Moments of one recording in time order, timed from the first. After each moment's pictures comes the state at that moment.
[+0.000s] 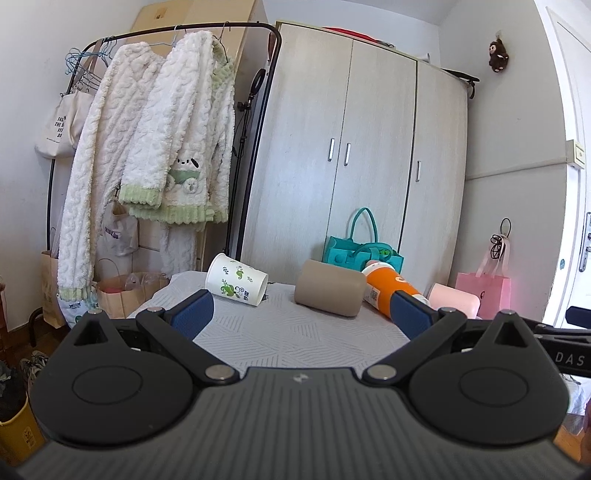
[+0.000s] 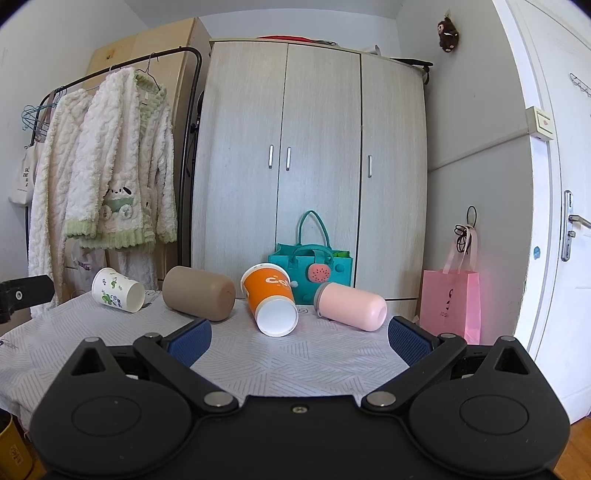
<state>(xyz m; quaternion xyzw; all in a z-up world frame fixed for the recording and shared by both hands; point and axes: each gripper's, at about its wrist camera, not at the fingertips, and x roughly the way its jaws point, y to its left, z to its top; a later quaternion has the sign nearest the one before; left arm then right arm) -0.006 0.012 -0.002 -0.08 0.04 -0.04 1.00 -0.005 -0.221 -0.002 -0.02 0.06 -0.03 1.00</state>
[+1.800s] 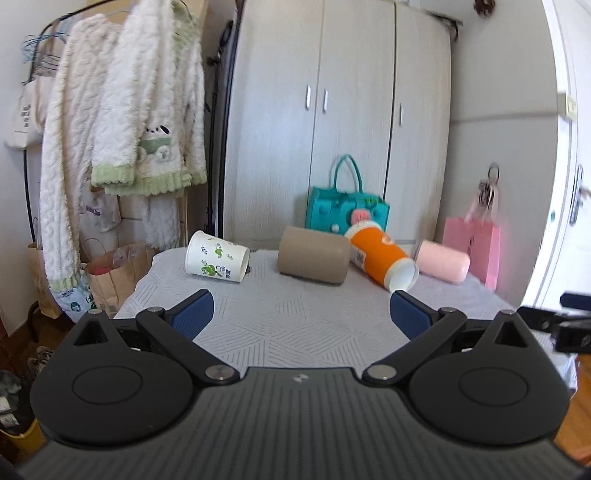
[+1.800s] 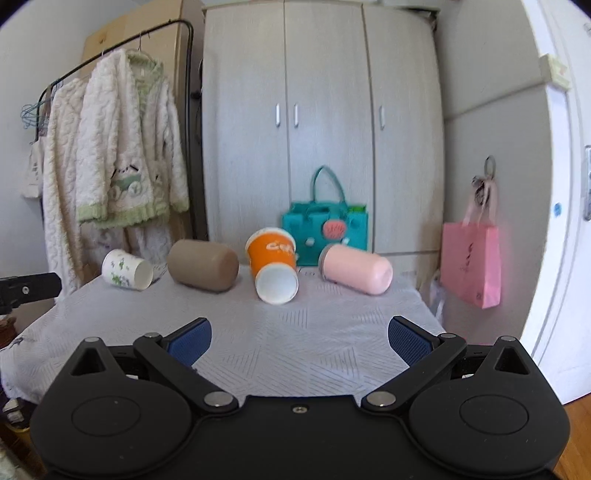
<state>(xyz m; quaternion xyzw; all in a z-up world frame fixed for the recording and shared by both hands) 0.028 0.002 0.040 -0.03 0.15 -0.08 0.99 0.016 -0.270 0.022 0.01 0.17 0.04 0.99</state>
